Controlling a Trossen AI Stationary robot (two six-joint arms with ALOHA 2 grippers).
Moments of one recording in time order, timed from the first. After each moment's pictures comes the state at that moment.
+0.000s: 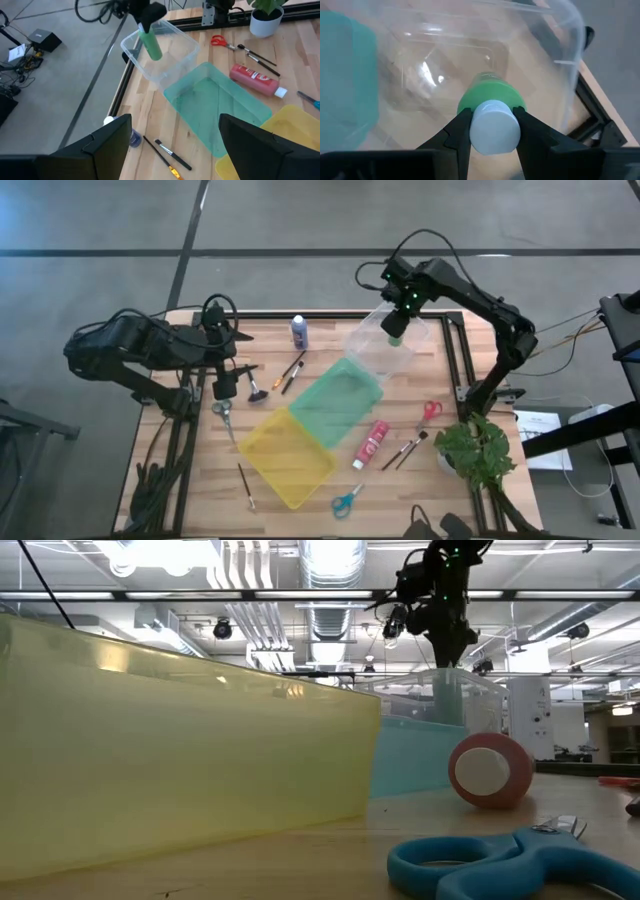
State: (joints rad) left arm -0.18 1.20 1.70 -1.20 -0.48 -0.03; right arm -0.72 1.67 1.63 -1.34 0.05 -0.01
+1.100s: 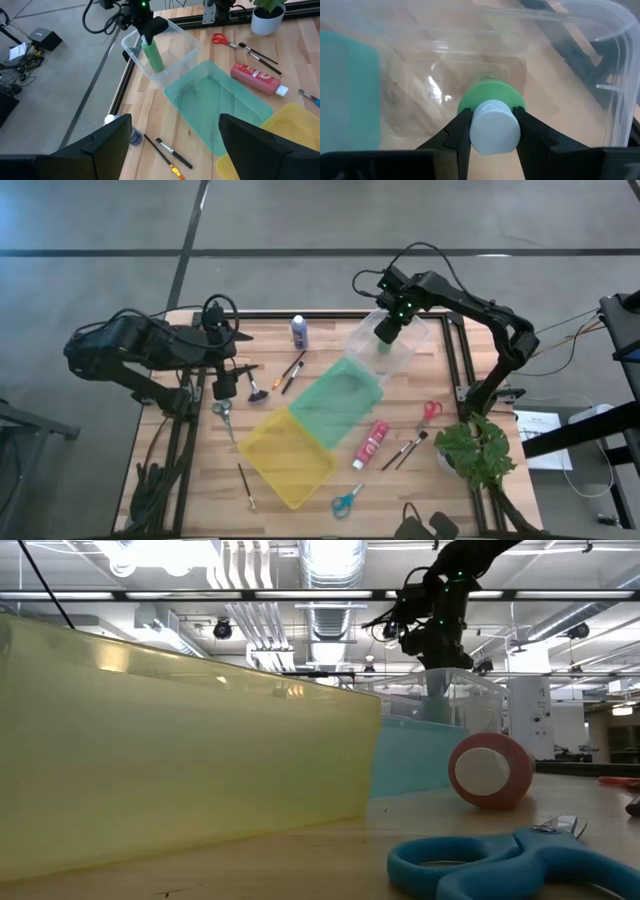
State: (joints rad) left arm -0.18 1.20 1.70 -1.21 -0.48 -0.04; right arm -0.72 1.67 1.45 -1.10 -0.01 0.02
